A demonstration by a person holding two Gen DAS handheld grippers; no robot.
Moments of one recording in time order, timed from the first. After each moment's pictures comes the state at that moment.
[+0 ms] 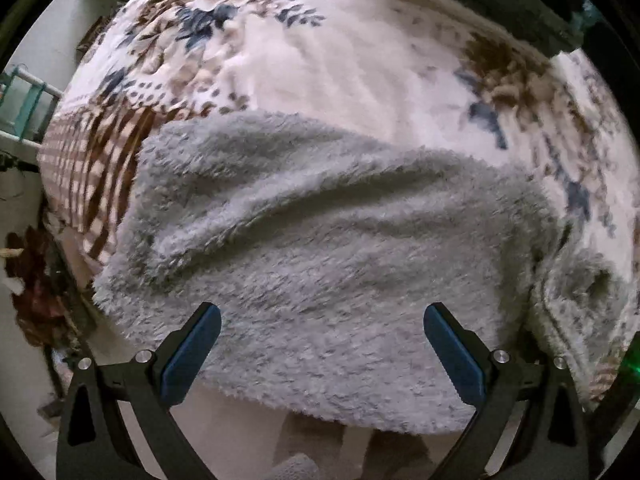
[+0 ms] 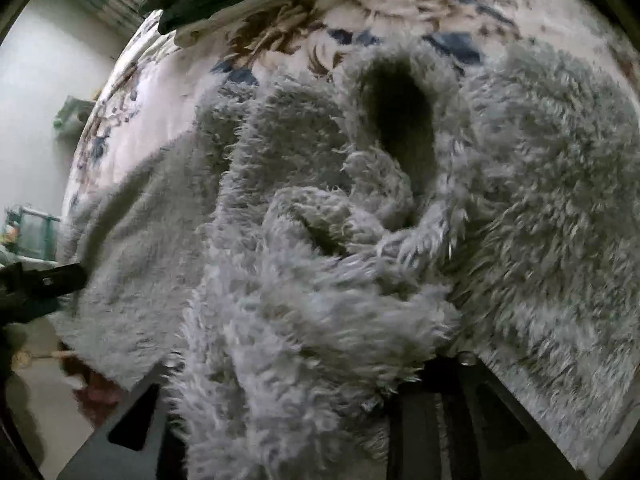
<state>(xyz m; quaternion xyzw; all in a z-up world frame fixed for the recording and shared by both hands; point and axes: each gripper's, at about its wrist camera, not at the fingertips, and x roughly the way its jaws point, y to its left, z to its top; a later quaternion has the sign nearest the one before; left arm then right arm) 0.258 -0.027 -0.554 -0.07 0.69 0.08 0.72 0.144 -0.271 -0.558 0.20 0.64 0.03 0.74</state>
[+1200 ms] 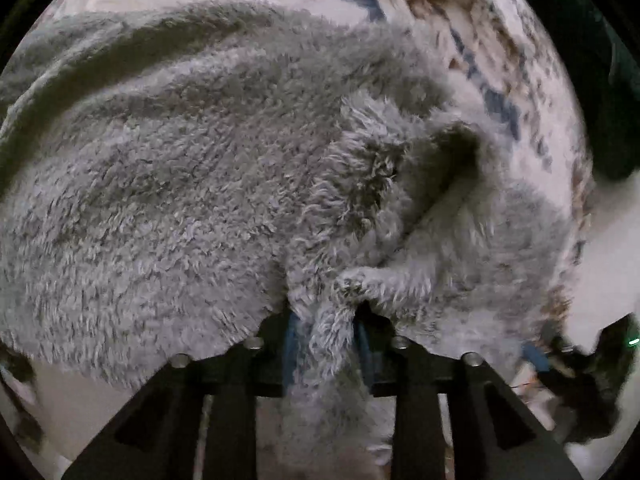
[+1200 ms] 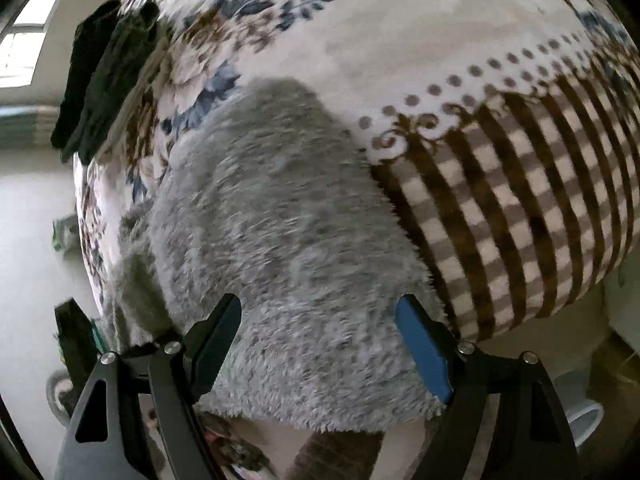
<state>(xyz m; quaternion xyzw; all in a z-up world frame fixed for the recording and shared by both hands) 0.243 -0.095 -0.603 -0.18 0.74 -0.06 0.64 0.093 -0.434 -0.536 0.37 0.65 -0.08 0.66</state>
